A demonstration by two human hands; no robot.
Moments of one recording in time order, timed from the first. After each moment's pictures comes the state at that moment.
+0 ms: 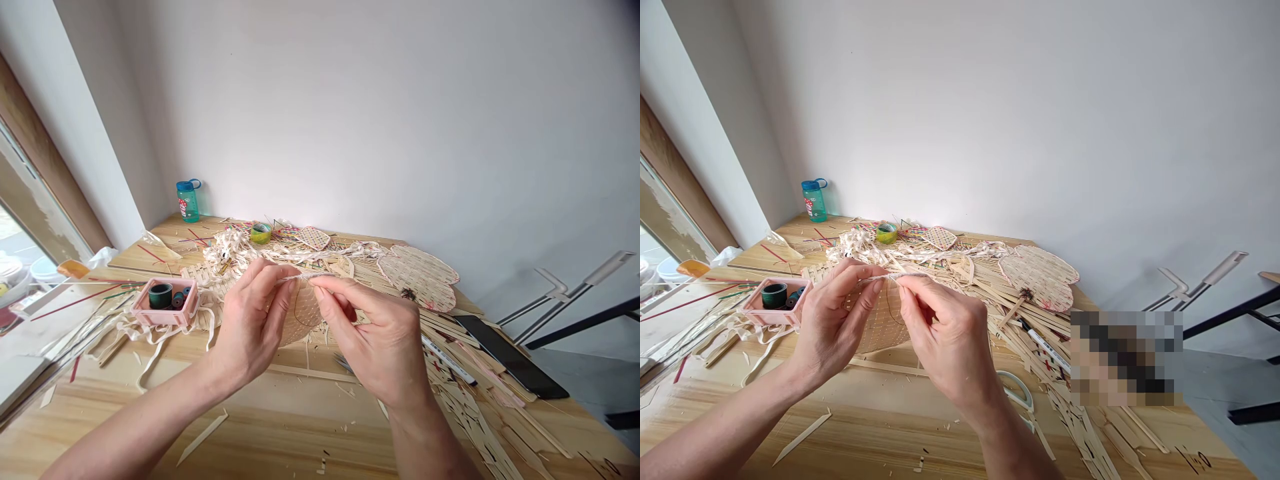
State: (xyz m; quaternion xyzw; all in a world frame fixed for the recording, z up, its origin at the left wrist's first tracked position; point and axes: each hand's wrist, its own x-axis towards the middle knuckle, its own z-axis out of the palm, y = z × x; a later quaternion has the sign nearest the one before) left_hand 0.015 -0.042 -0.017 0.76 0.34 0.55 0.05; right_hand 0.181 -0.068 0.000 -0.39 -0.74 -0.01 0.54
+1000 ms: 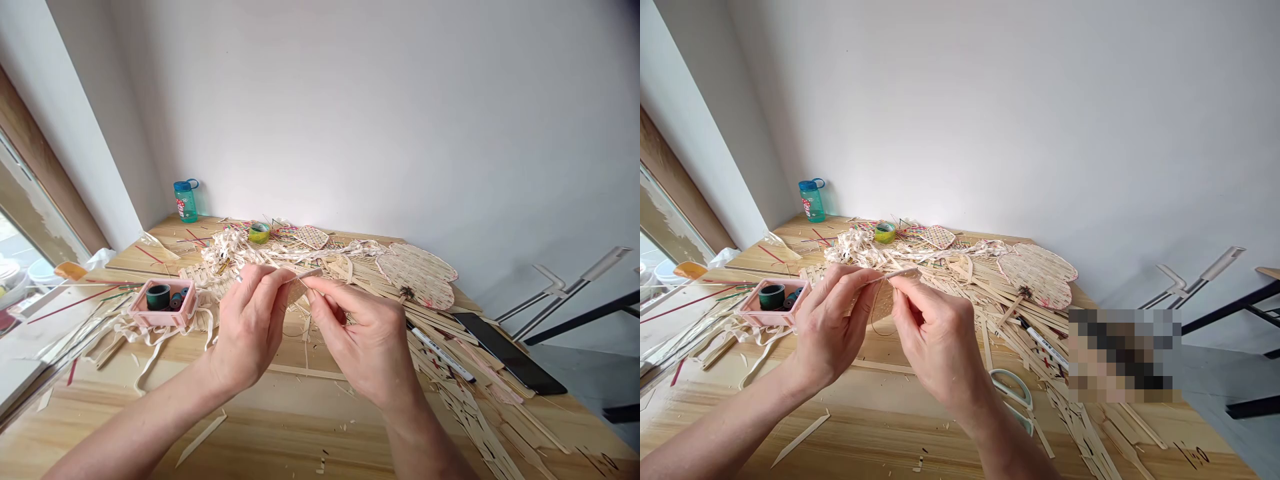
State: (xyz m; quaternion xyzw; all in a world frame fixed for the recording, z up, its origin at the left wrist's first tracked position) left_hand 0.020 -0.043 -0.020 0.75 0.35 0.54 -0.16; right_hand 0.176 -0.068 -0.003 -0.40 -0.75 0.00 0.53
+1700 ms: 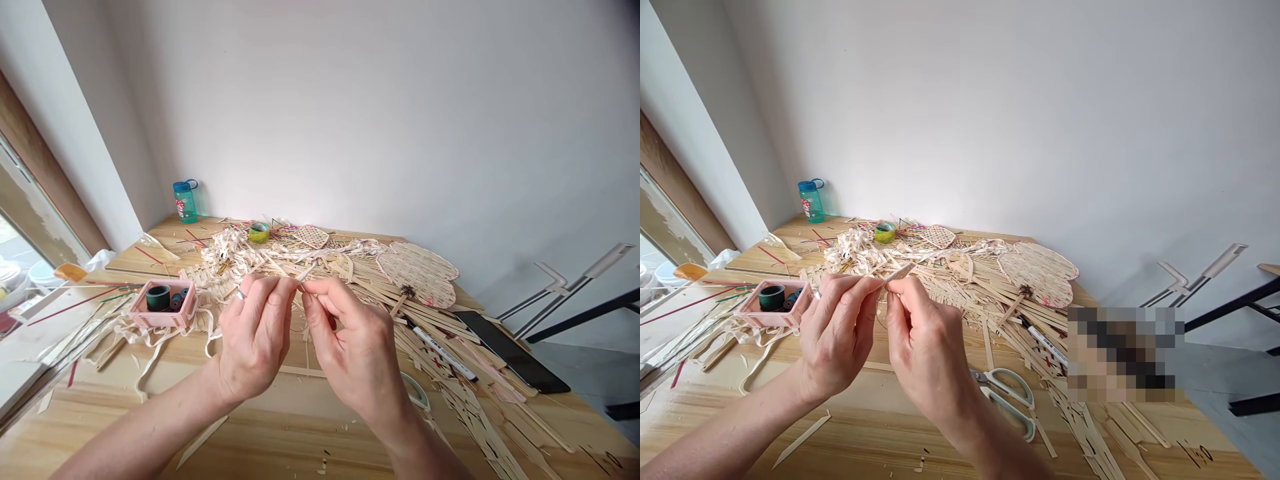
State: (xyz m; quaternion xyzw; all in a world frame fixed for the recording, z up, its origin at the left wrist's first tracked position) left_hand 0.025 -0.043 -0.035 0.74 0.31 0.55 -0.25; right_hand 0.166 -0.074 -0.010 -0.43 -0.74 0.01 0.52
